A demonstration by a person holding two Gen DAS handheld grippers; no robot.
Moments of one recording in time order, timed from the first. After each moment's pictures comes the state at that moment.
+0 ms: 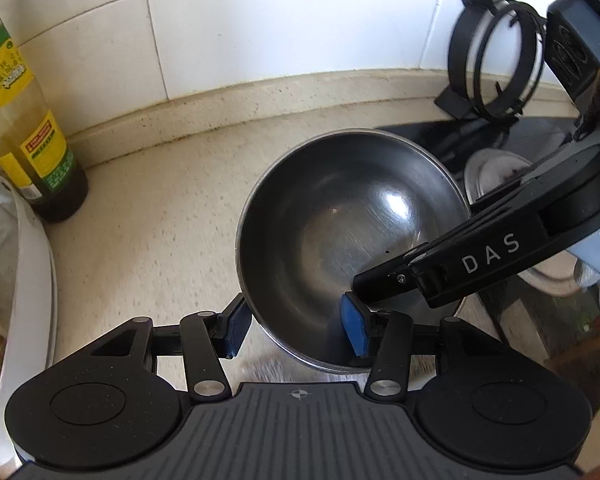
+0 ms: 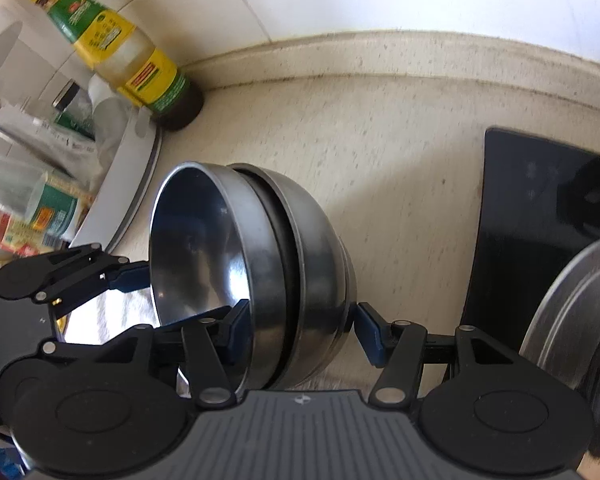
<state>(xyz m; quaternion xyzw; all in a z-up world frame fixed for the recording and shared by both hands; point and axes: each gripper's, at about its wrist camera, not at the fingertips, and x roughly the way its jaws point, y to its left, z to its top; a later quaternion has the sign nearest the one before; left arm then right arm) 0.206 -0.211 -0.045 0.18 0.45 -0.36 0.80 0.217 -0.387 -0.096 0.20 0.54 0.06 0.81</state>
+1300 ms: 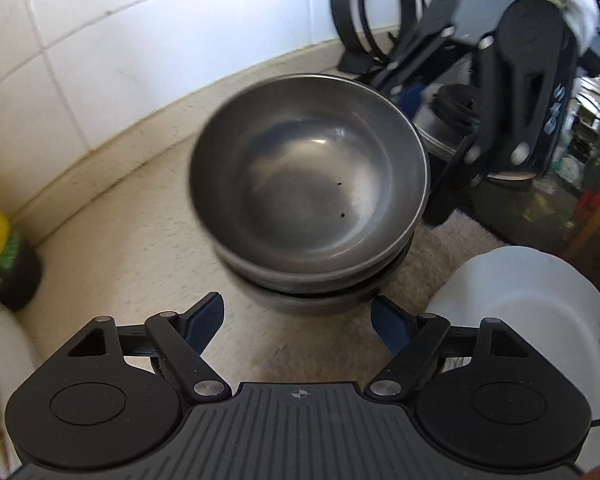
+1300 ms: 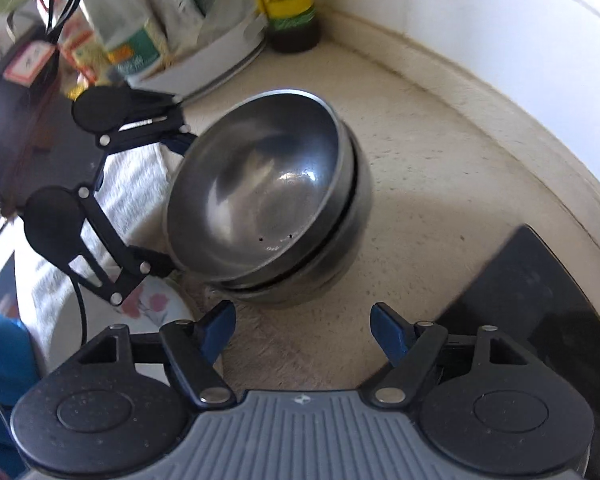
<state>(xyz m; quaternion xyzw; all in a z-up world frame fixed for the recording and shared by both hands) 0.193 -0.187 -0.075 0.29 0.35 -0.51 0.74 0.212 -0.380 -0.085 -0.06 0.55 0.25 0.80</state>
